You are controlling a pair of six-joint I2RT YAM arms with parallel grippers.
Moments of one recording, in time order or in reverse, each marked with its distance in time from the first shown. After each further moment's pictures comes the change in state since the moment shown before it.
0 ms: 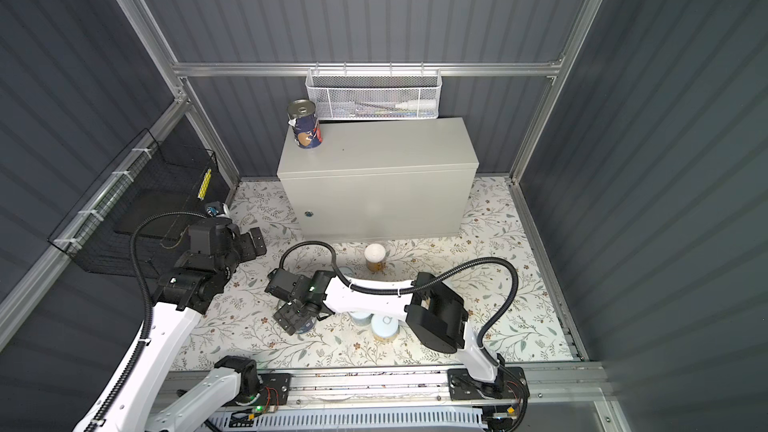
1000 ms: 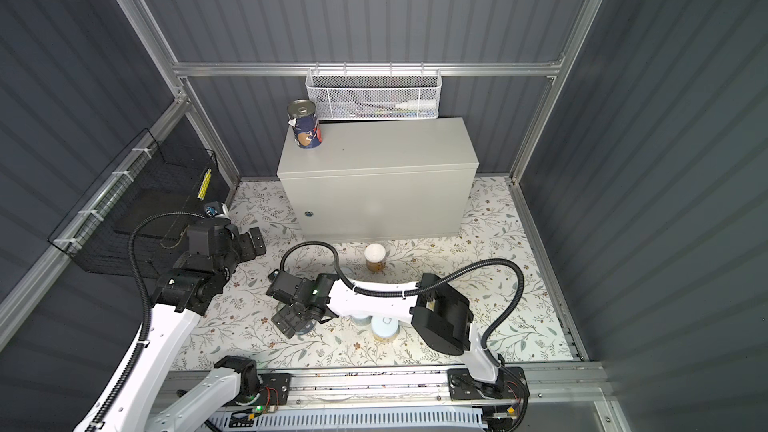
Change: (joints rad) left arm 0.000 -0.013 0.002 0.000 0.003 0.000; right arm 0.019 -0.034 -0.045 0.040 0.024 0.008
